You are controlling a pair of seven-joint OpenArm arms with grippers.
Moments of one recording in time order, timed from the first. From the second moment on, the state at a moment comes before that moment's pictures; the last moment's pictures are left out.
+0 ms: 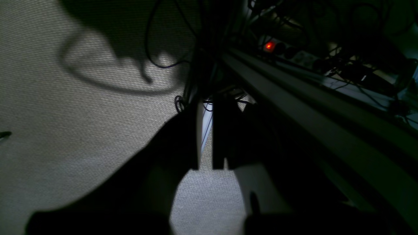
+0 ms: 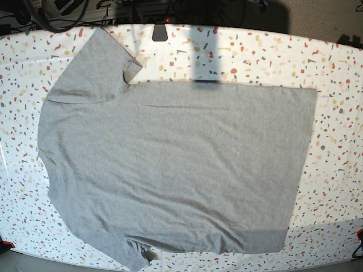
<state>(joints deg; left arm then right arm) 11.3 1.2 -24.5 12.2 5.0 -14.6 -12.5 -8.8 2.2 -2.6 17.6 -4.0 1.0 -4.3</state>
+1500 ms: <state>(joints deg) 11.3 1.2 -24.5 13.2 5.0 -14.6 -12.5 -8.9 3.7 -2.6 17.8 -4.0 1.1 -4.9</state>
